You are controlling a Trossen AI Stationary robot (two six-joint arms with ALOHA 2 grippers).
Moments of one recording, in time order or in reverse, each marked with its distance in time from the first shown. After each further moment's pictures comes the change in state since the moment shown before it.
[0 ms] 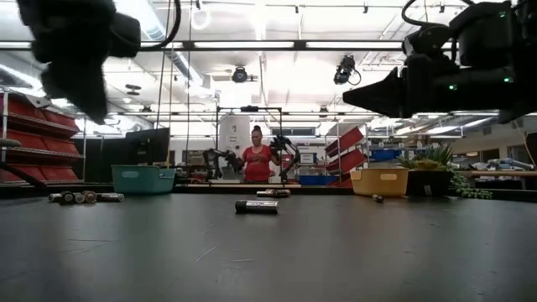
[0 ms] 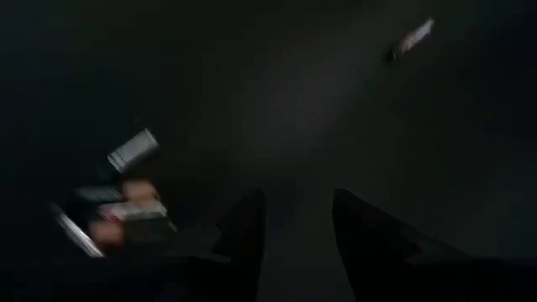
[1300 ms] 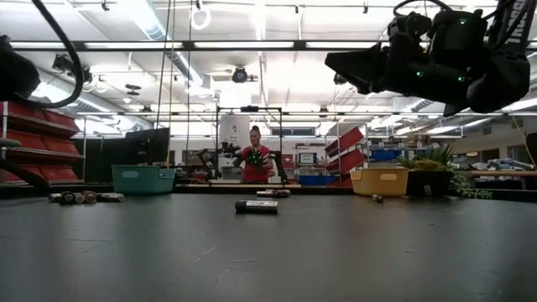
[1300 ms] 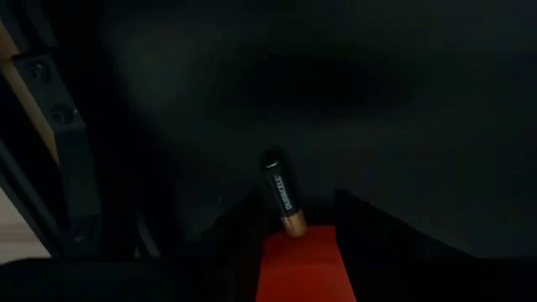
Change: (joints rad) left arm -0.292 0.095 -0.060 -0.204 0.367 -1.039; right arm -0.288 -0.002 0.116 0.112 -0.516 -0.015
